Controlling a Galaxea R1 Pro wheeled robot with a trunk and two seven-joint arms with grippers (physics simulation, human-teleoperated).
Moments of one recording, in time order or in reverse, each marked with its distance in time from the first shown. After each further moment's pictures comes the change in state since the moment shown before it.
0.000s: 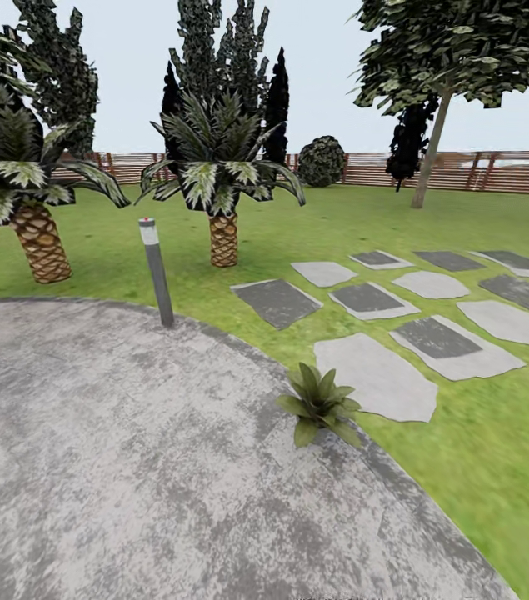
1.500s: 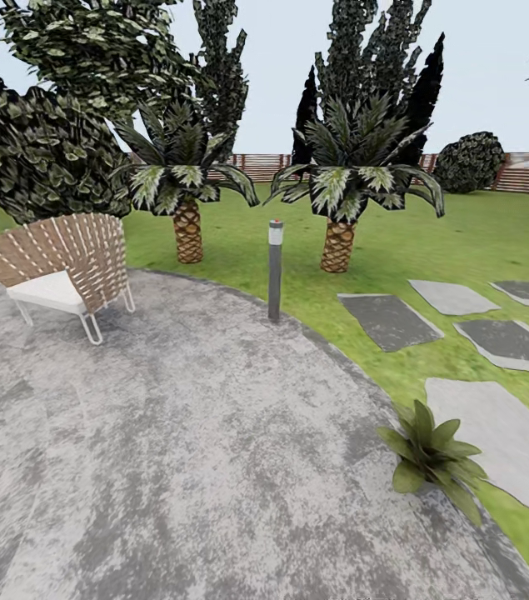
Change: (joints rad) left arm 0.000 0.000 -0.032 0.000 -0.019 0.000 -0.002; right arm 0.000 0.010 0.117 -0.001 -0.003 0.040 -0.001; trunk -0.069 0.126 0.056
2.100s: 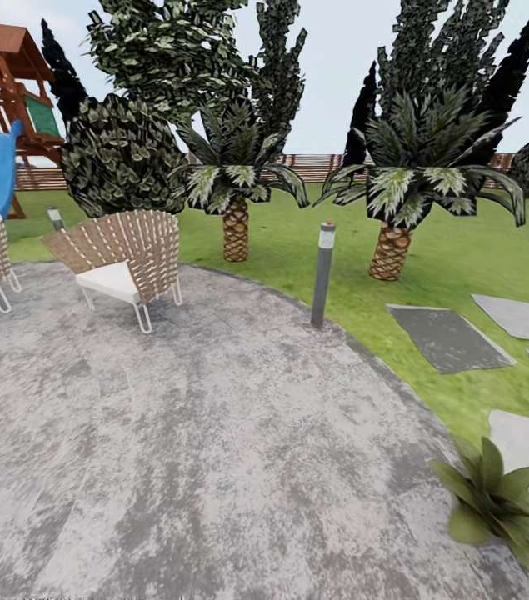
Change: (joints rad) left arm 0.001 0.000 -0.002 0.002 0.000 0.000 -0.003; right arm 0.000 0.000 0.003 -0.013 0.002 0.000 0.000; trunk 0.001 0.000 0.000
